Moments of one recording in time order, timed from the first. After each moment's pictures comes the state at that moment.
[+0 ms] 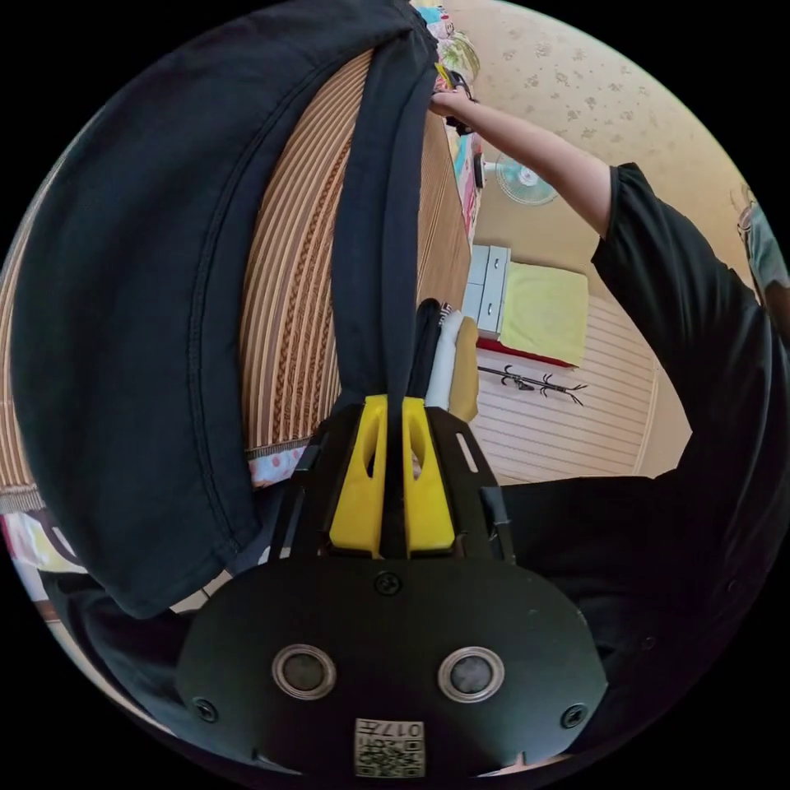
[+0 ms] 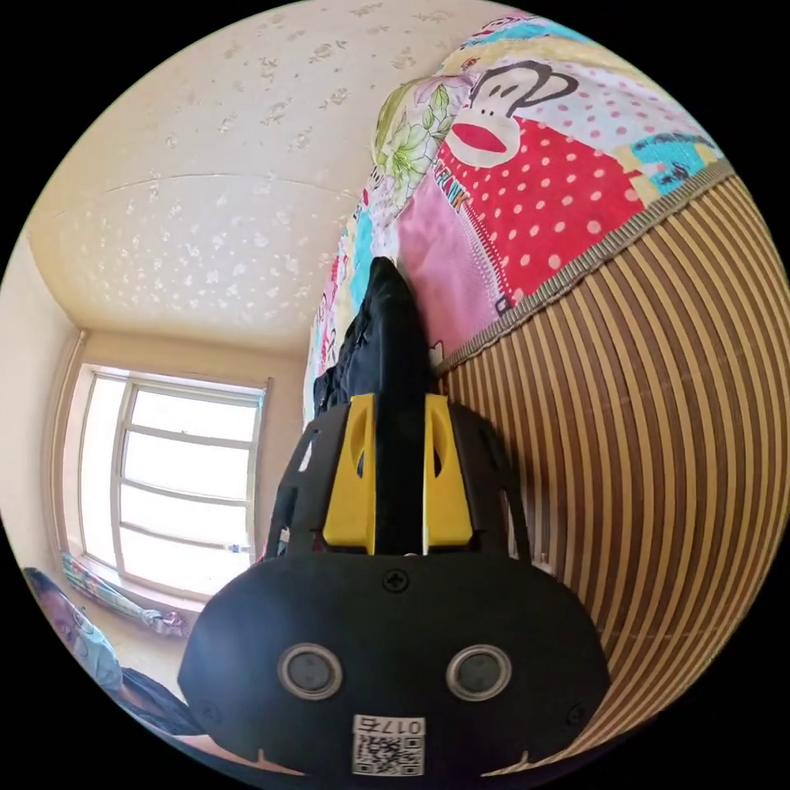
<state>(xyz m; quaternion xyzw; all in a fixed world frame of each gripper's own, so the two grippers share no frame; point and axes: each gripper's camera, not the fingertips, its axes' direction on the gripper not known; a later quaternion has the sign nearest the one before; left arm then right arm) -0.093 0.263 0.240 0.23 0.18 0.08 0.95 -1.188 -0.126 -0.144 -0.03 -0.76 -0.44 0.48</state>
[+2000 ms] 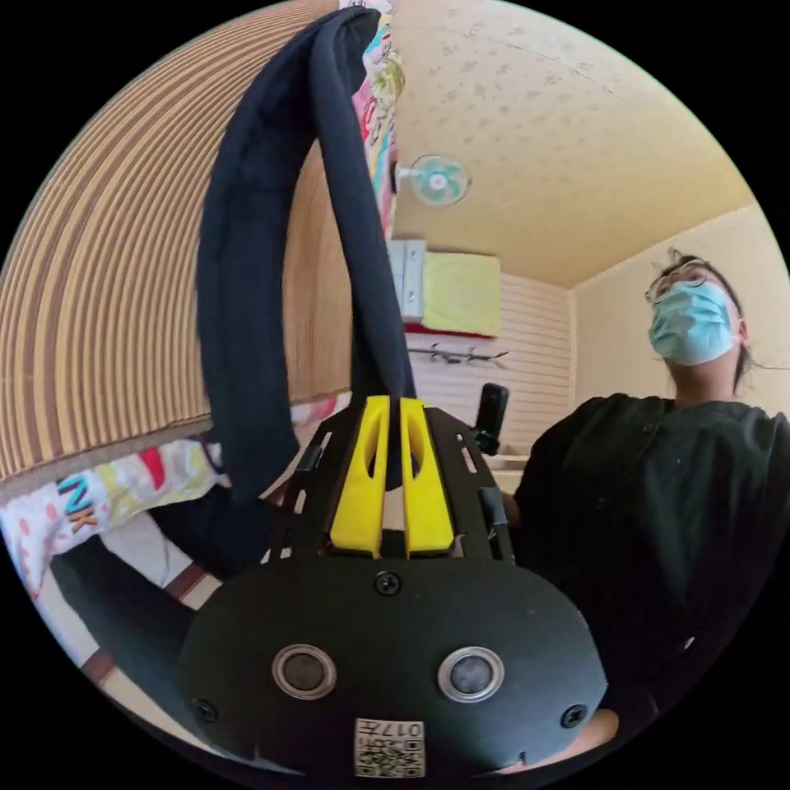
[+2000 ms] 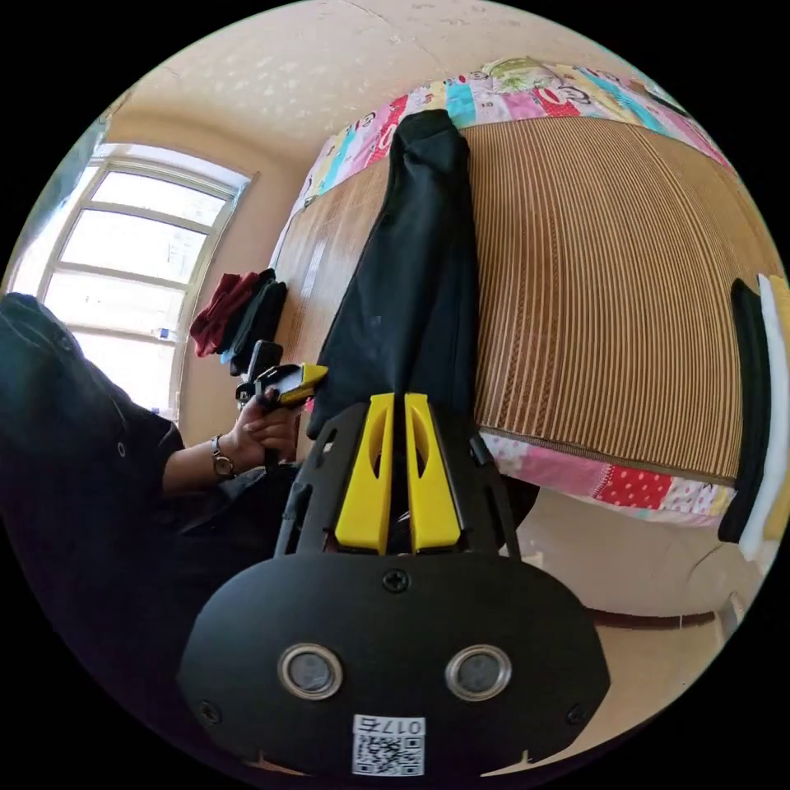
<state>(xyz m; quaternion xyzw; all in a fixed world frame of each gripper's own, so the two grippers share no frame) -0.133 0.381 0.098 0.17 0.18 0.18 0.95 -0.791 0.243 0.180 0.04 -0.55 -0.63 0.56</state>
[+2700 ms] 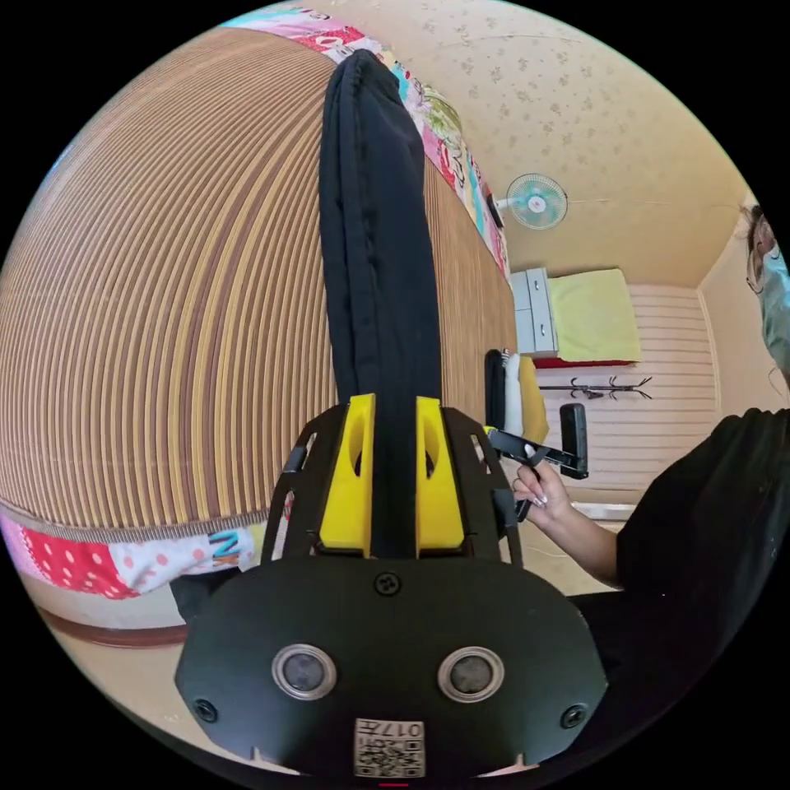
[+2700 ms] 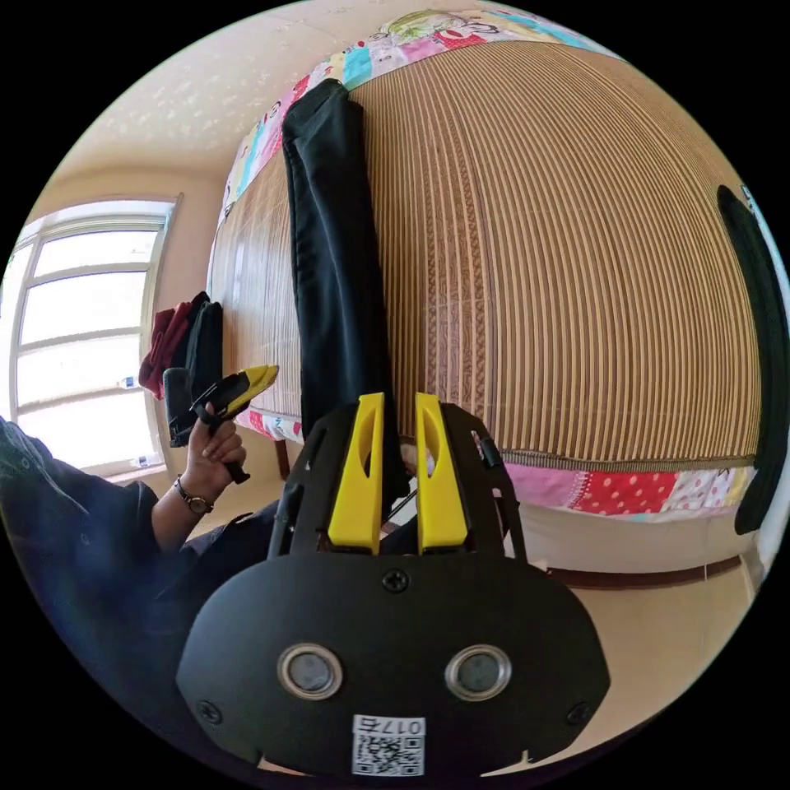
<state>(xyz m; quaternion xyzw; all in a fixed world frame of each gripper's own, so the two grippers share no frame) -0.098 0.375 0.064 0.34 -0.01 0.12 0.93 -0.883 0.188 0.277 -0.01 -0.53 -0.58 0.62</state>
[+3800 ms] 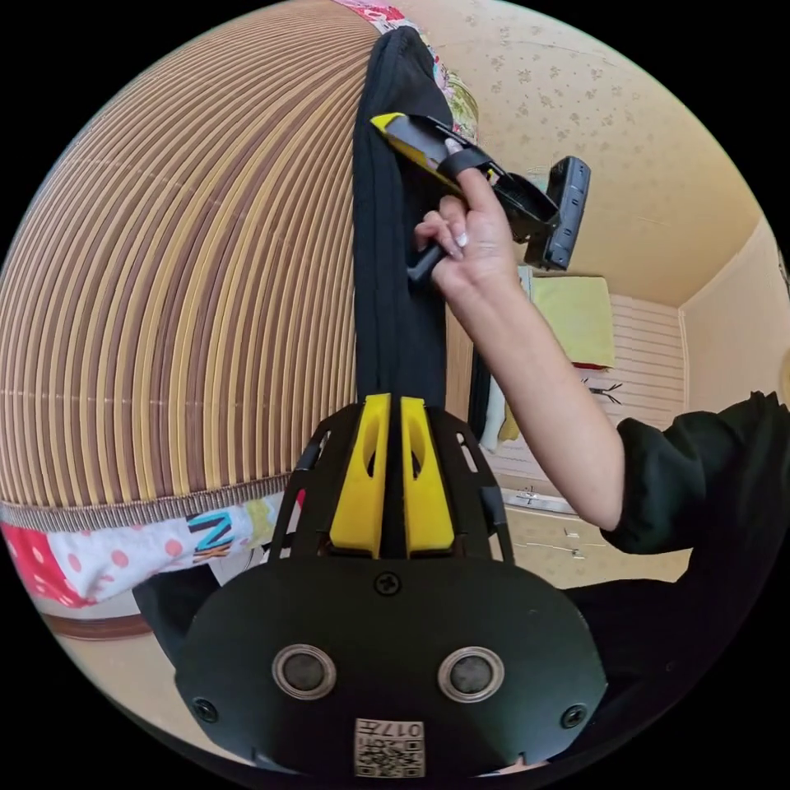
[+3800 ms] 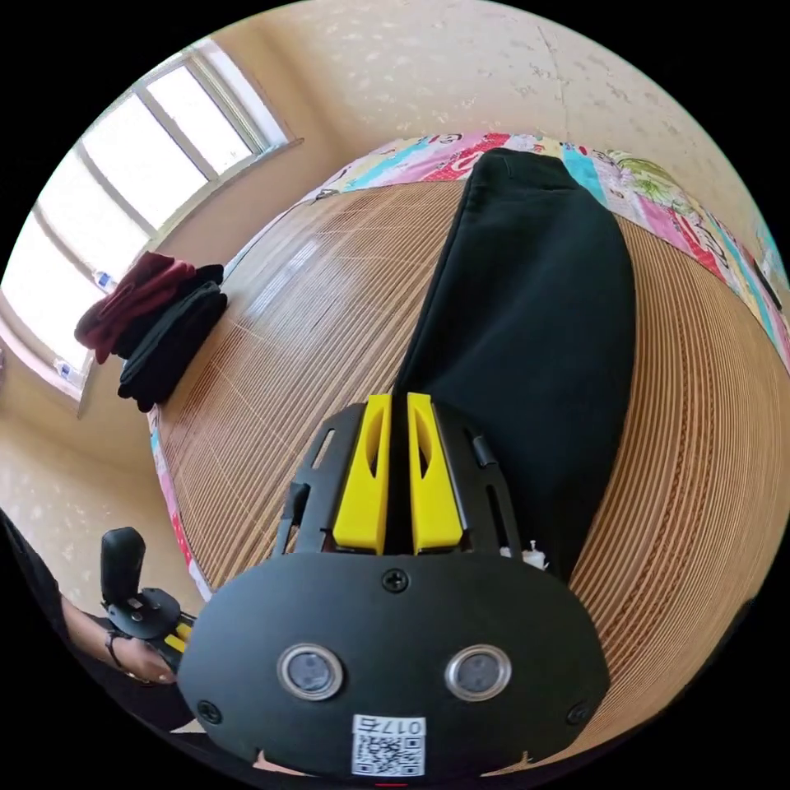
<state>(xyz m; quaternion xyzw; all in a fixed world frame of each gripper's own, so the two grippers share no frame) -0.153 0.394 0.080 0.28 0.09 0.10 0.95 -1.055 0.329 0.158 0.24 -0.53 -0.66 0.48</state>
